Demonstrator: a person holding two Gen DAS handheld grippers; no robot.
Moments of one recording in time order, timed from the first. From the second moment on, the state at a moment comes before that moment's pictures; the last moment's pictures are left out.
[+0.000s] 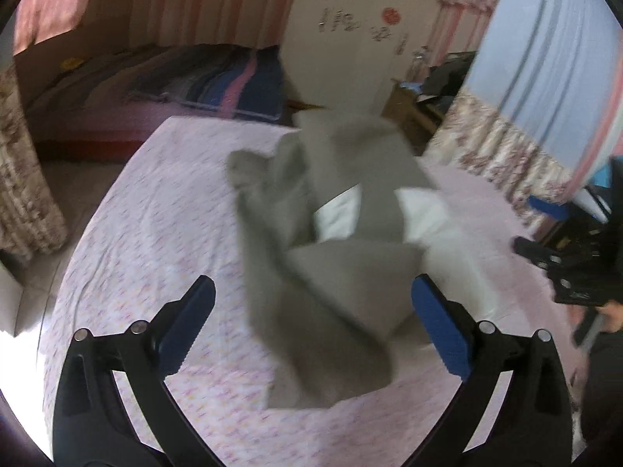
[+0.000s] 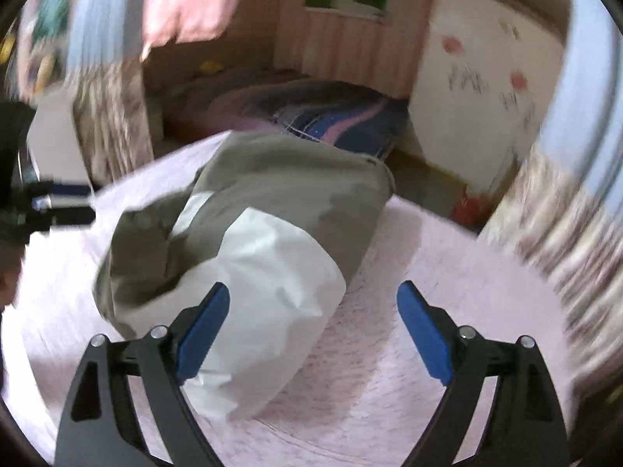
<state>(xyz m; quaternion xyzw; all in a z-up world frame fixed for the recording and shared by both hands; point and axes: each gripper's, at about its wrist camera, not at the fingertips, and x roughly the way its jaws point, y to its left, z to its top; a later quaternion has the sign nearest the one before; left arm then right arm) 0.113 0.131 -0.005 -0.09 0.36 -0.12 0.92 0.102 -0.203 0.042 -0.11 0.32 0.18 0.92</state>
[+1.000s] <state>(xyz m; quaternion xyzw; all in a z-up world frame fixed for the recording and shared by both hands) 0.093 0.133 -0.091 -0.08 0.42 -0.08 0.90 0.131 -0.129 -0.043 -0.11 0.37 0.30 0.87</state>
